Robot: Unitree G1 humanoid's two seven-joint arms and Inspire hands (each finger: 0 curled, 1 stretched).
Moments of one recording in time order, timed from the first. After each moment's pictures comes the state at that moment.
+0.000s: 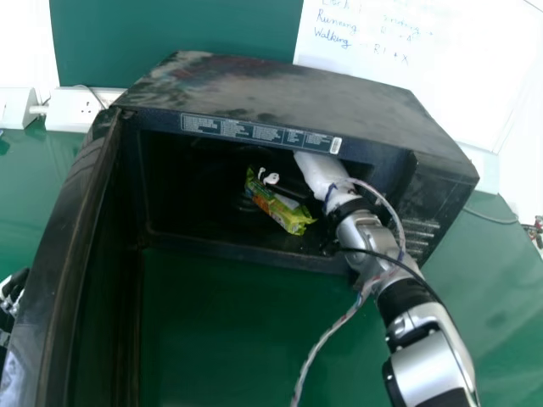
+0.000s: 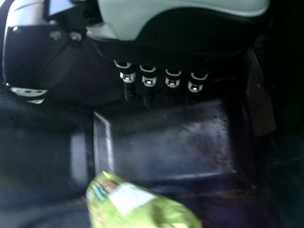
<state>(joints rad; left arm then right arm) 0.86 0.01 0.37 -0.70 -0.49 -0.42 -0.39 -1.22 -0.39 0.44 1.15 -0.67 -0.39 -0.26</state>
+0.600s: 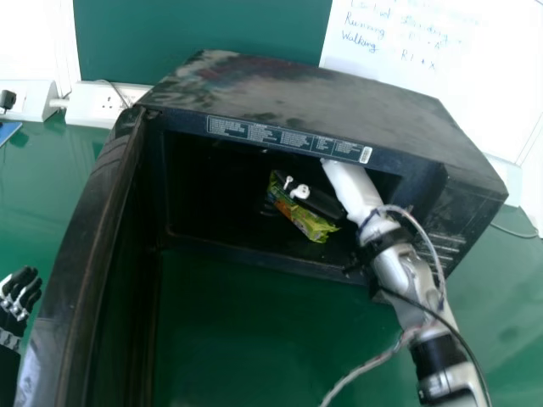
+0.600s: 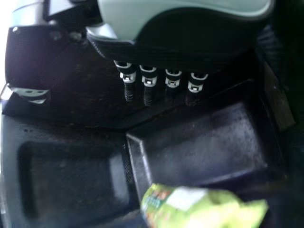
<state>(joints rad) 0.85 0.02 0.37 -0.69 -0.49 -0.42 -0.39 -0.78 -0.54 0.24 0.45 -0.56 -0.32 -0.04</state>
